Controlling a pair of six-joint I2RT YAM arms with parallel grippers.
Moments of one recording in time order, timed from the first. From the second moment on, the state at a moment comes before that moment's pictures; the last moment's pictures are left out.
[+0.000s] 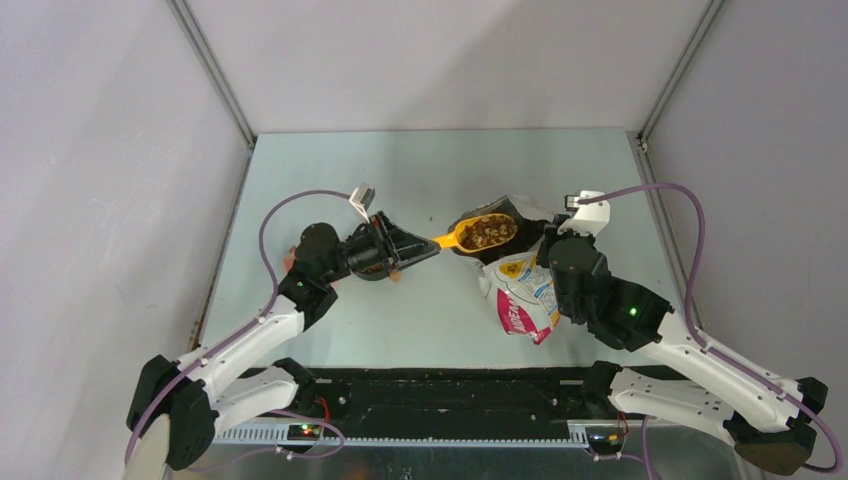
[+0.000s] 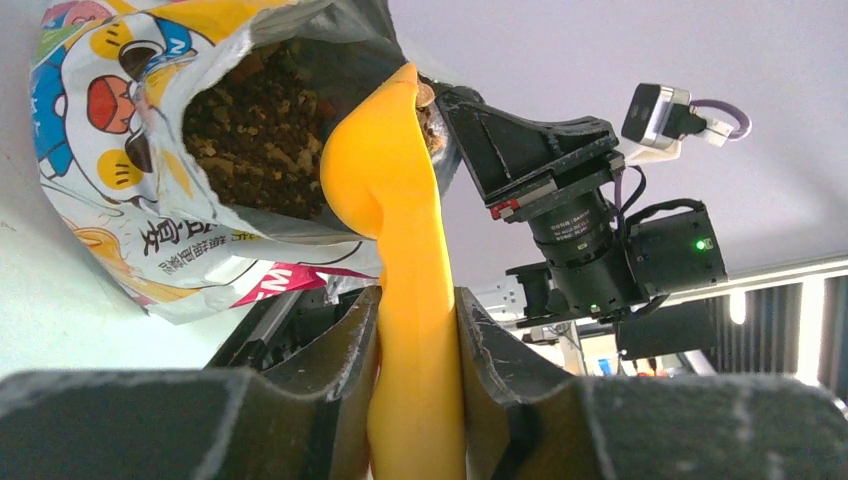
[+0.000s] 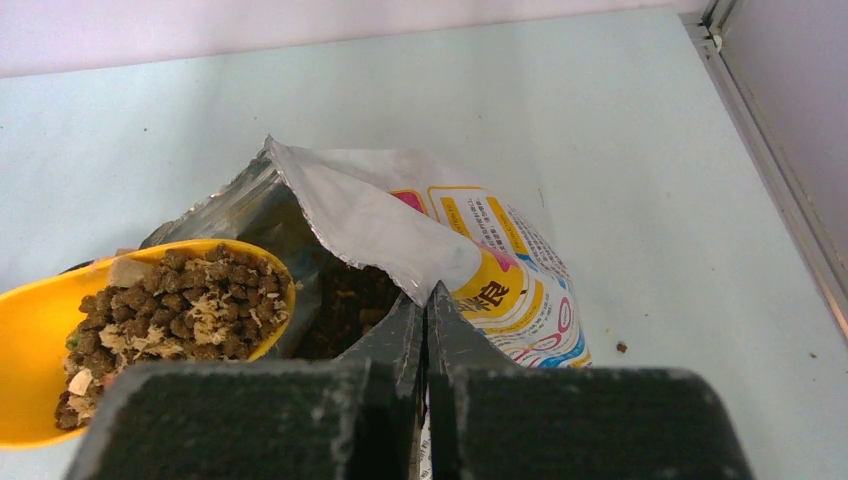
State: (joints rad) left arm -0.57 1.01 0.61 0.44 0.58 -1.27; right arm 0.97 0.81 0.94 -0.43 0.96 0.37
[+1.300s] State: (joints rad) left arm -0.37 0.97 0.40 1.08 0.56 -1.65; right arm 0.97 0.81 0.94 -0.43 0.96 0.37
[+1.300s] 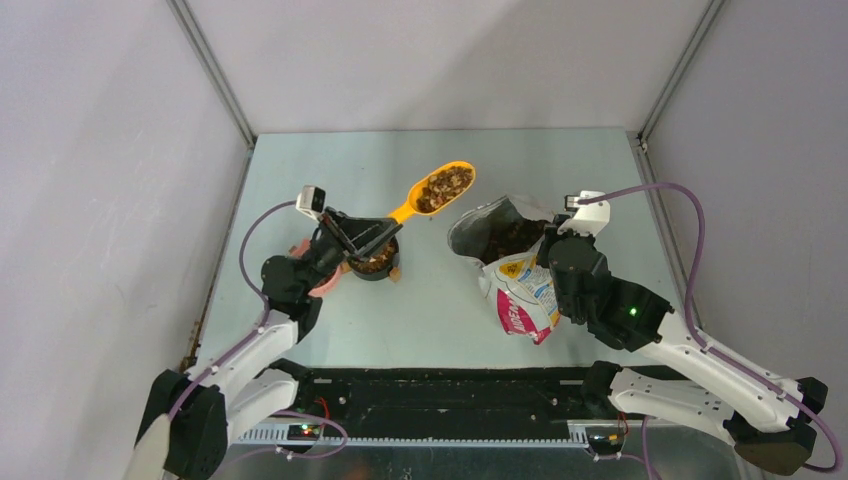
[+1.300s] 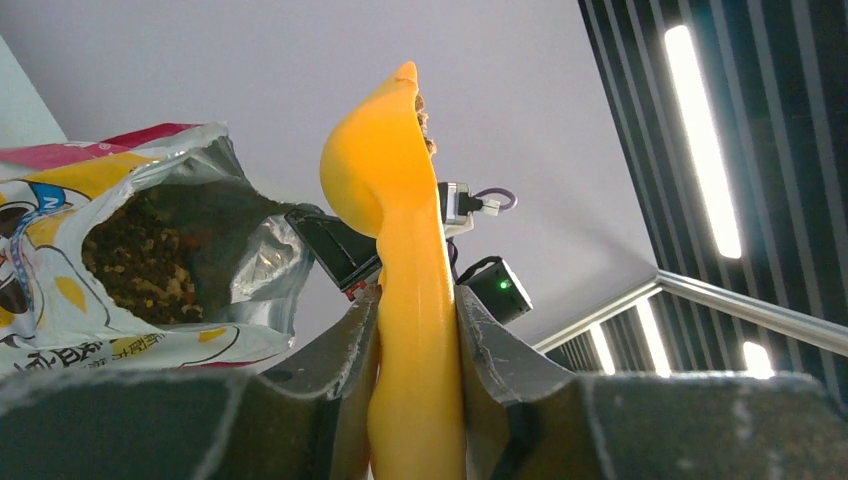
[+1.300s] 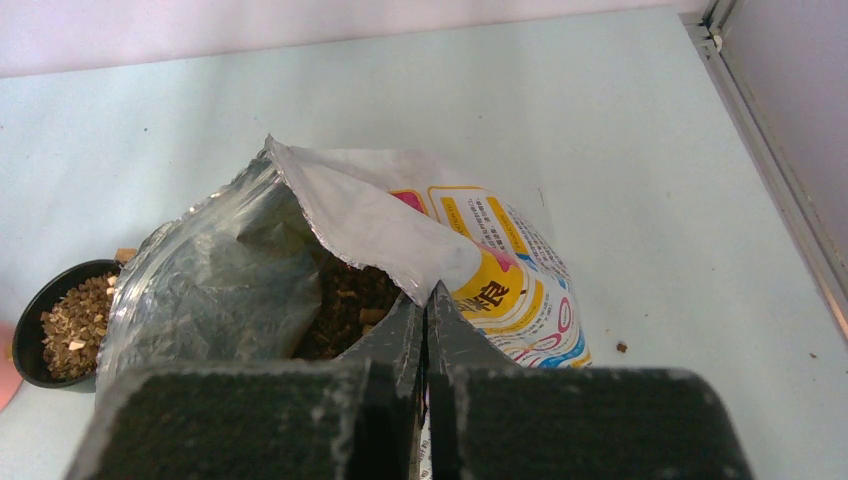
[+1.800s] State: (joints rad) left arm -0.28 0.73 0.31 0.93 0.47 -1.65; right arm 0.97 0.81 0.94 -0.43 0.96 0.37
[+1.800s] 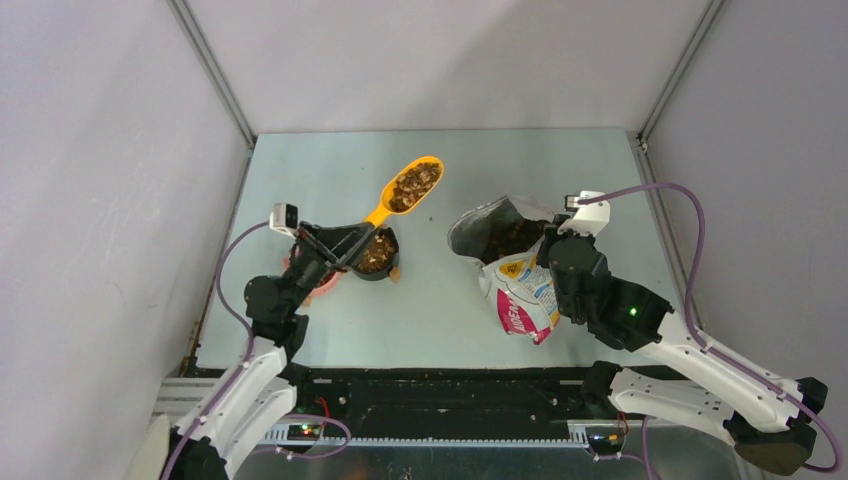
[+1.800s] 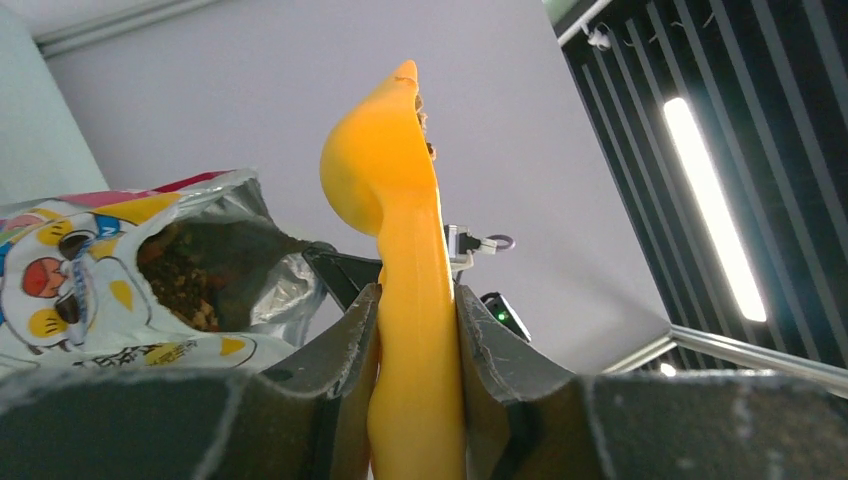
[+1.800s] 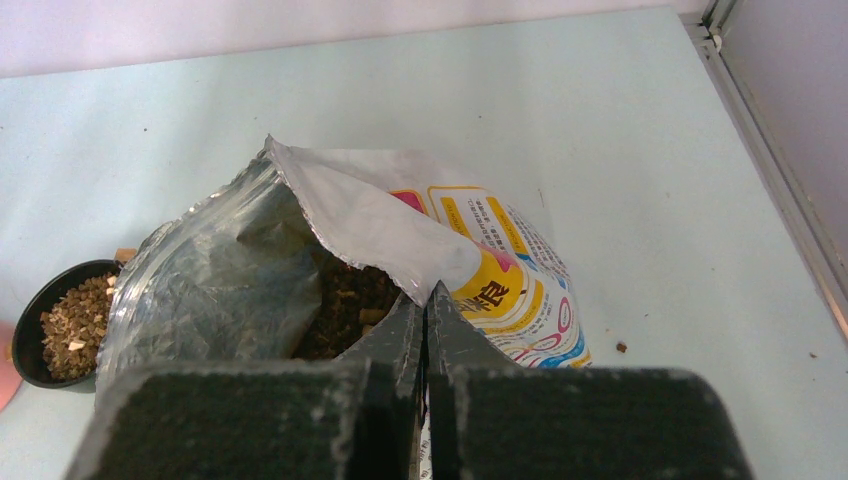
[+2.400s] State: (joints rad) left arm -0.23 0.02 0.30 0.03 0.12 -1.43; right arm 0.97 0.81 0.94 -0.43 0.96 0.37
